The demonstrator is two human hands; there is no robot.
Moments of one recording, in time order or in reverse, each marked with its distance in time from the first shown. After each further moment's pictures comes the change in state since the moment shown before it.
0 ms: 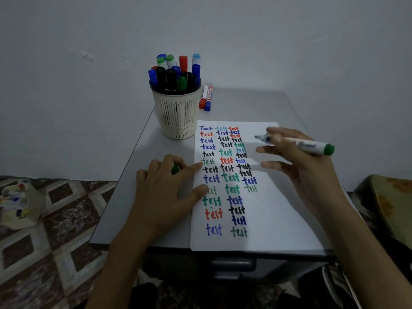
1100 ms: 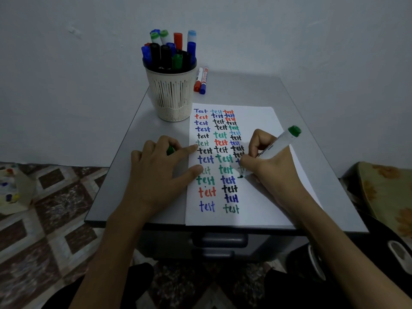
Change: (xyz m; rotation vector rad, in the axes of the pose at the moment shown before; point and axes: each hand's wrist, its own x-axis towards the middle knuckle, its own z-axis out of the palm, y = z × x) left_hand 0.000 0.000 0.000 -0.010 0.002 -0.003; right_hand -0.018 0.027 0.027 -0.369 -0.070 -0.064
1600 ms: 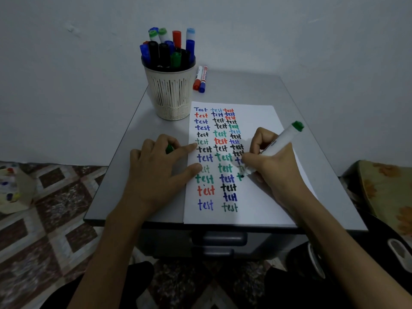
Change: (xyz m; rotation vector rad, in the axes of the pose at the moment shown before) left_hand 0.000 0.000 0.000 -0.018 -0.011 -0.007; right_hand 0.000 -0.001 -0.003 0.061 -0.010 0.021
